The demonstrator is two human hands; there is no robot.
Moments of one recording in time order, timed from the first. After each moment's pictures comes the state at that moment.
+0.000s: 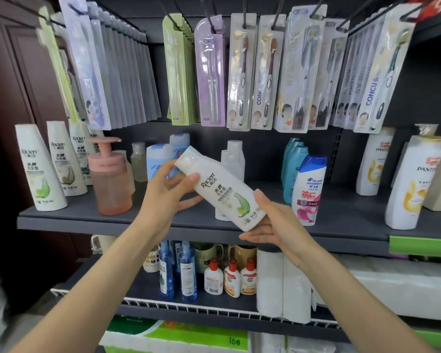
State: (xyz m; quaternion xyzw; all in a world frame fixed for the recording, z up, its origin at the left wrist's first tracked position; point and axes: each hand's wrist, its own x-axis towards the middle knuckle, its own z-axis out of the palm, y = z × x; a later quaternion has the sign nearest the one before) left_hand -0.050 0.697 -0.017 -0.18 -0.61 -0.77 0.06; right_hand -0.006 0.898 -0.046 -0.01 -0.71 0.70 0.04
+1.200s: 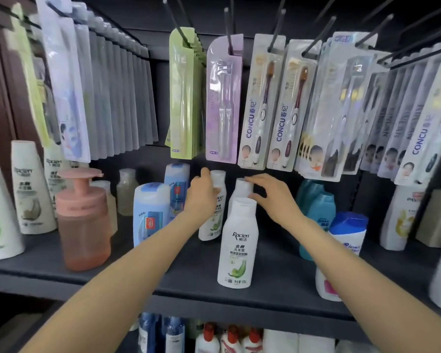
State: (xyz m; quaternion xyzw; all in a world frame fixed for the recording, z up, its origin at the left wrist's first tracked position) left_hand -0.255 0.768 0.008 -0.13 -0.89 -0.37 0.22; right_hand -0.214 0.940 0.014 0.13 -0.92 0.22 0.28
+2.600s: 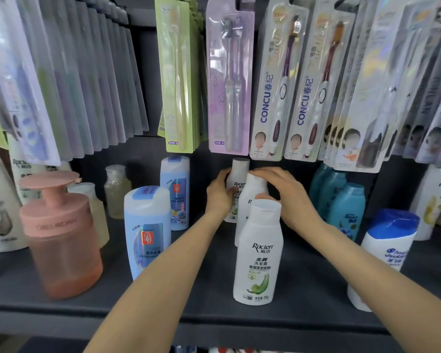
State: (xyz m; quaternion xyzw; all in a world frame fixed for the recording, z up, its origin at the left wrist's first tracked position) left_hand -0.335 0.807 -0.031 -0.17 -0.81 -0.55 0.12; right_hand -0.241 0.942 -0.009 0.16 -0.90 0.23 0.34
